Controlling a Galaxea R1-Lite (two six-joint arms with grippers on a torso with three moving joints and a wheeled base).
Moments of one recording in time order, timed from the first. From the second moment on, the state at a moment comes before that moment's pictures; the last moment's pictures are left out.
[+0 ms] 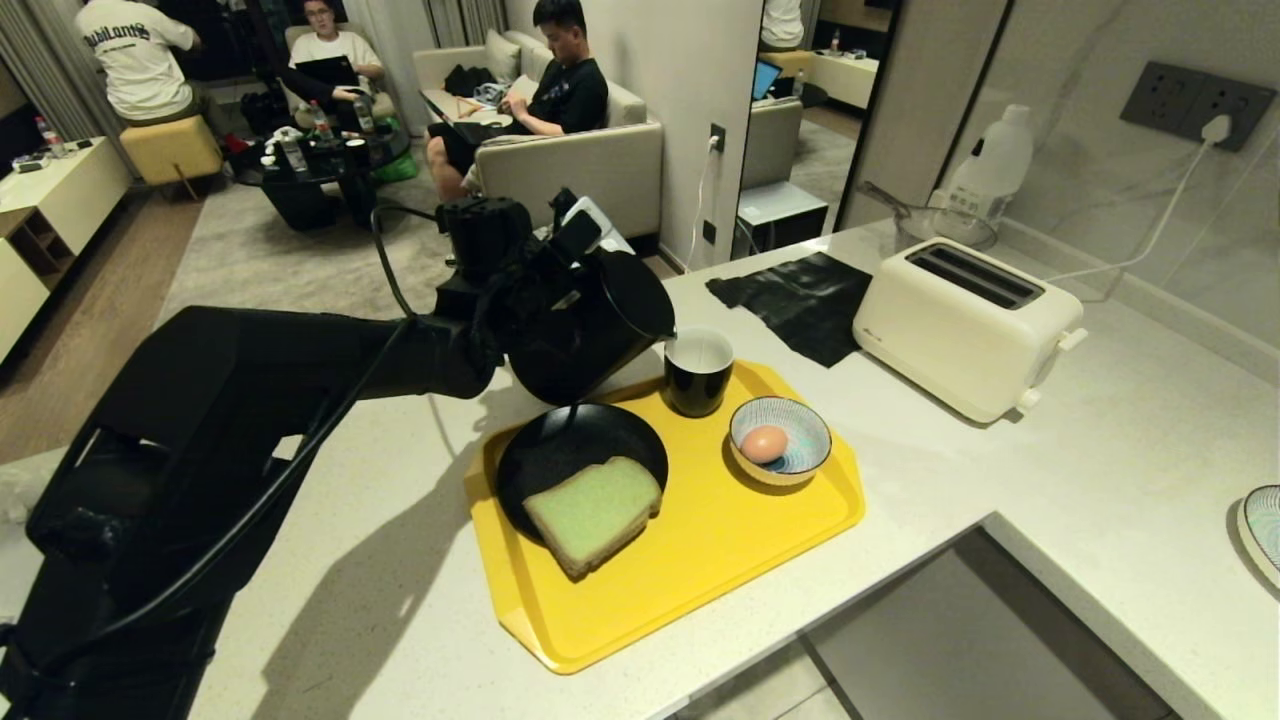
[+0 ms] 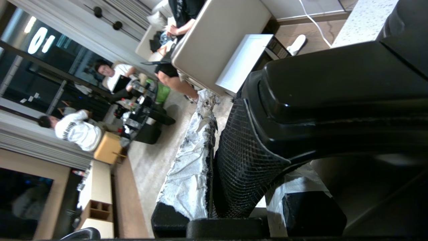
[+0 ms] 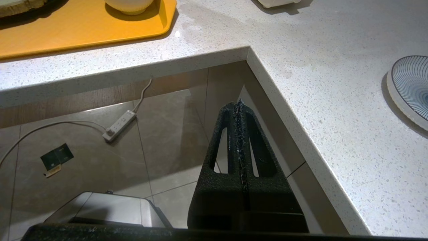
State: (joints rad) left arm -0.40 2.37 -1.97 -0.55 0.24 0.88; right arm 0.01 0.00 -0.04 0.12 0.03 -0.06
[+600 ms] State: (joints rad) left arm -0.41 2.38 -1.97 -0.57 0.25 0.92; right arm 0.01 0.00 -0.04 0.12 0.03 -0.06
